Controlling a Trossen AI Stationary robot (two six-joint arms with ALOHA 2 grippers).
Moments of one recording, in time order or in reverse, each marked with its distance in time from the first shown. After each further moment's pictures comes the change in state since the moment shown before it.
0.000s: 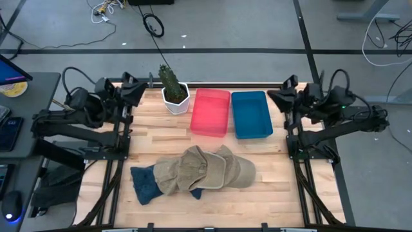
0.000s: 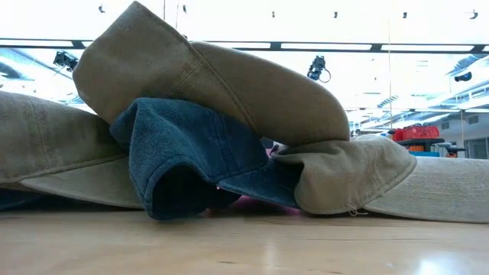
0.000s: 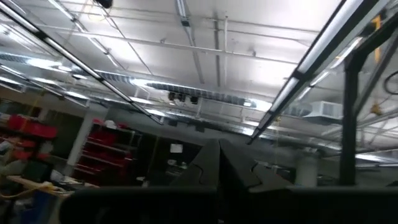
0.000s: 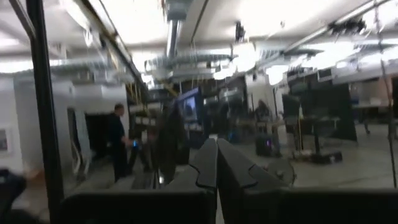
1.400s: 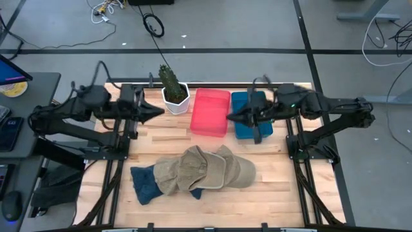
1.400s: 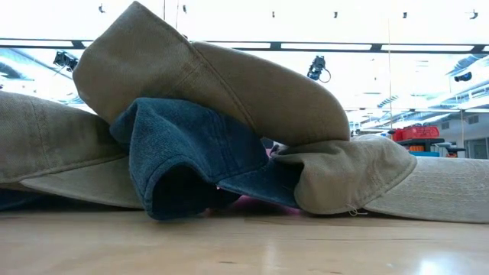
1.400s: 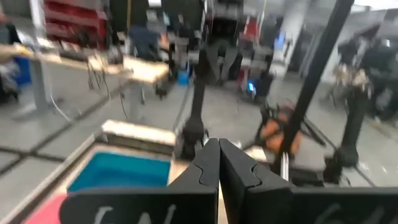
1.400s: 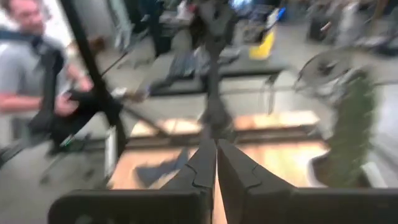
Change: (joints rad) left arm -0.026 0.055 0.281 -0.910 0.176 -0.046; right arm -0.009 0.468 0.469 -0.567 -0.253 0.094
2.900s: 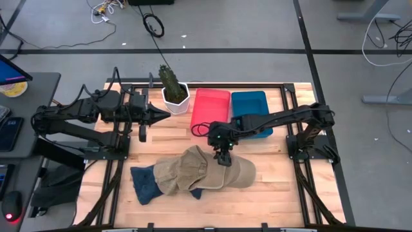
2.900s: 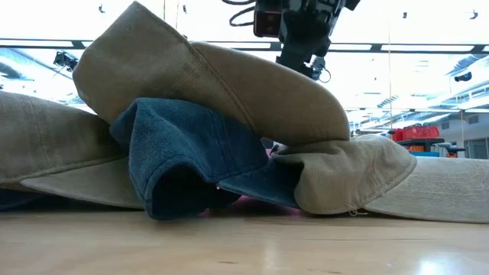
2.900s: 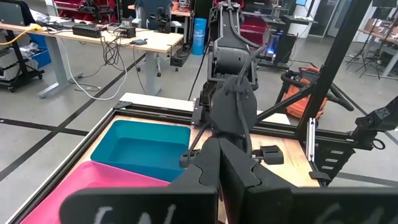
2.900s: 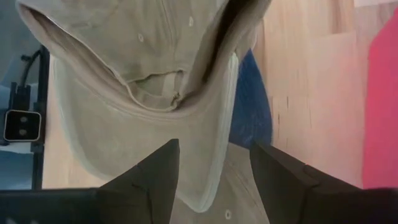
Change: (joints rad) left arm 0.006 0.036 -0.040 -0.052 -0.054 0.064; right arm -0.026 0.534 -0.031 -0.285 -0.236 0.100
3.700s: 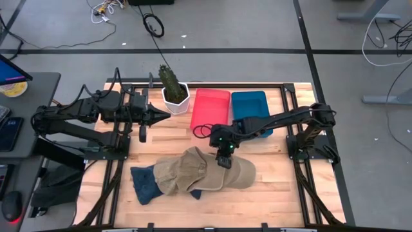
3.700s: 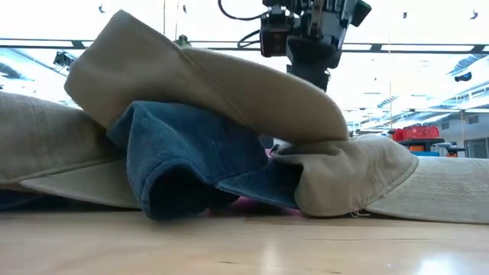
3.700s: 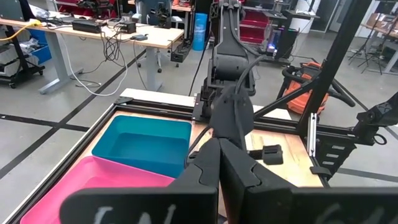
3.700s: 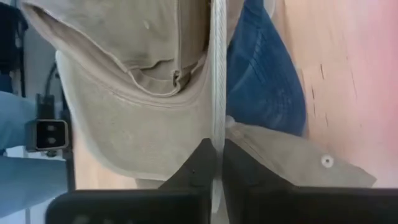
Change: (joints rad) left arm 0.000 0.000 0.000 -0.022 0.000 0.000; right arm 0.003 -0.019 -0.100 0.086 -0.087 0.160
